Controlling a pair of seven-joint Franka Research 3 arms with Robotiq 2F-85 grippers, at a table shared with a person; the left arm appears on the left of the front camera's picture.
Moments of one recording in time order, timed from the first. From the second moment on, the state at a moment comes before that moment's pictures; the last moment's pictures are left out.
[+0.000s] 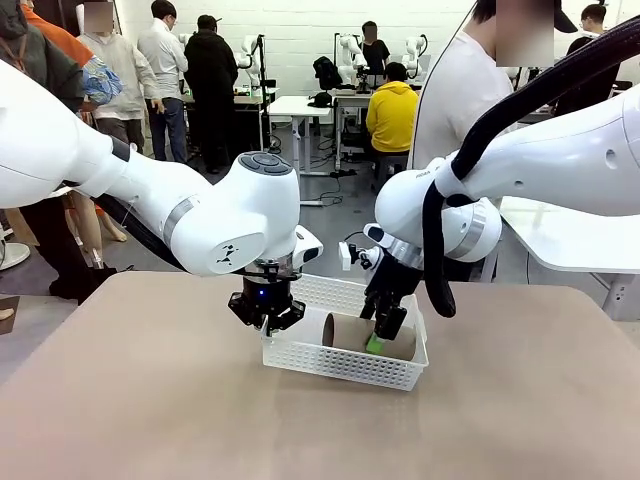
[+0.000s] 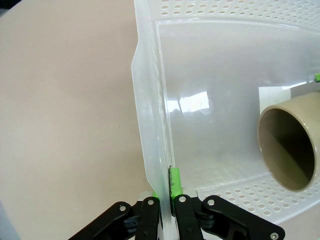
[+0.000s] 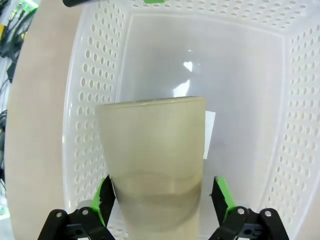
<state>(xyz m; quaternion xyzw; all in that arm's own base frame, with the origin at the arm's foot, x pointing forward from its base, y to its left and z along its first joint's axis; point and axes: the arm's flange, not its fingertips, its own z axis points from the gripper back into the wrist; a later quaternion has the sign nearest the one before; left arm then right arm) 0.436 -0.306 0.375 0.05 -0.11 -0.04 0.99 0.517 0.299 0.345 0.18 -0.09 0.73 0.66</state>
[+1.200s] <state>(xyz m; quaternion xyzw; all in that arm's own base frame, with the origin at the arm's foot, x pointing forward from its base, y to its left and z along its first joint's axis) 0.437 -0.306 0.375 0.05 -0.11 -0.04 0.99 0.412 -0.074 0.408 0.33 -0.42 0.56 0.63</state>
